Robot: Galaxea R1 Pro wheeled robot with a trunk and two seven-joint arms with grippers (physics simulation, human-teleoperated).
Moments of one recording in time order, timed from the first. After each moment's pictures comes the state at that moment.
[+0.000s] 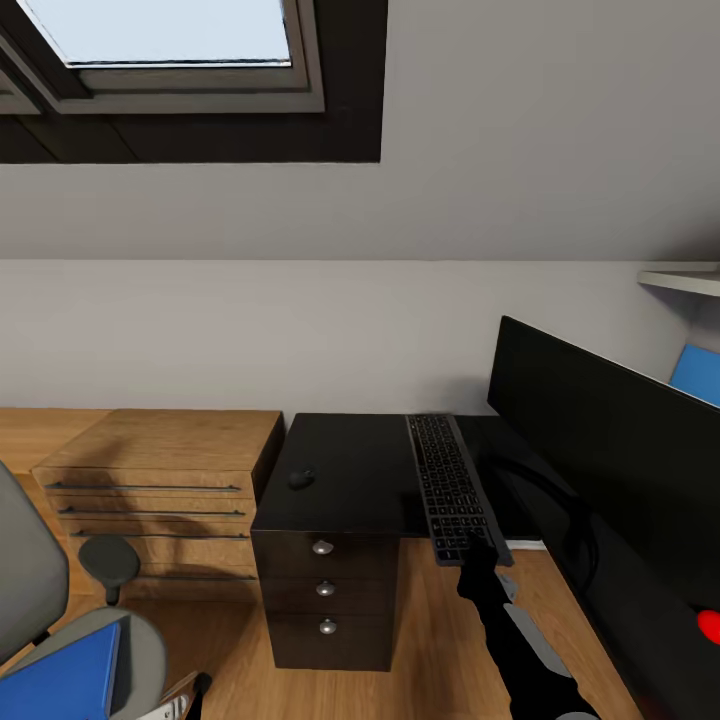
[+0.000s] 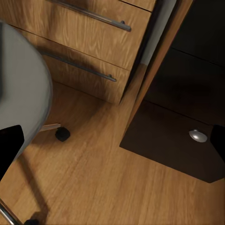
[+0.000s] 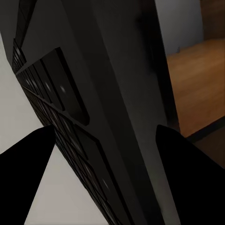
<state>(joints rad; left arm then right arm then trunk) -0.33 0.11 -0.16 -0.02 0.67 -0.70 -0.23 -0.44 0.07 -0.07 -0.70 -1.79 -0.03 0.10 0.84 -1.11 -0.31</state>
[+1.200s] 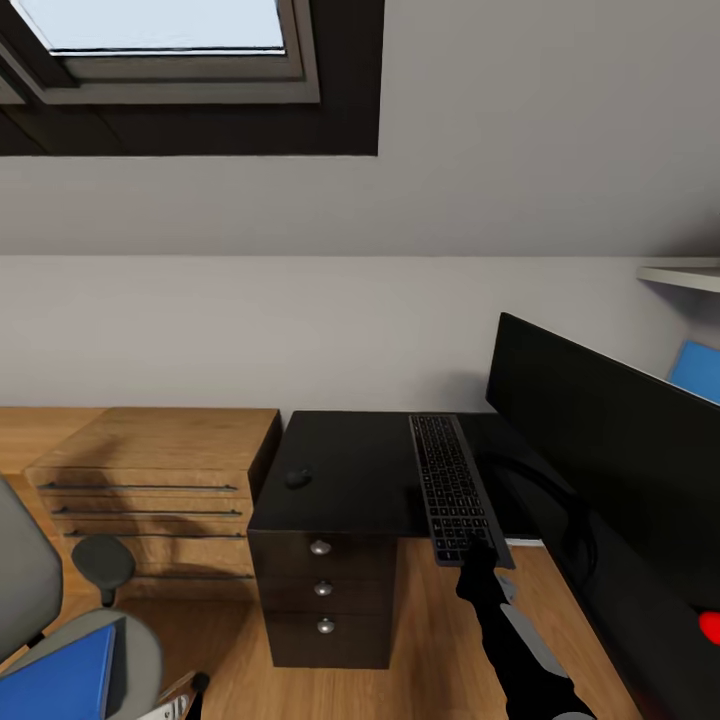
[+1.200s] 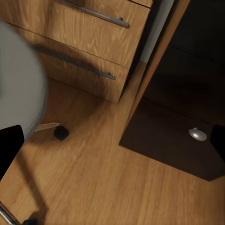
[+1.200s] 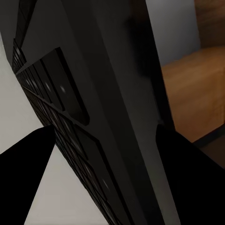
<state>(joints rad) -0.33 0.11 -0.16 -0.02 0.67 -0.70 -0.23 -0.44 0.08 -0.07 -0.70 -1.80 -0.07 0.10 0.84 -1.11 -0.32</state>
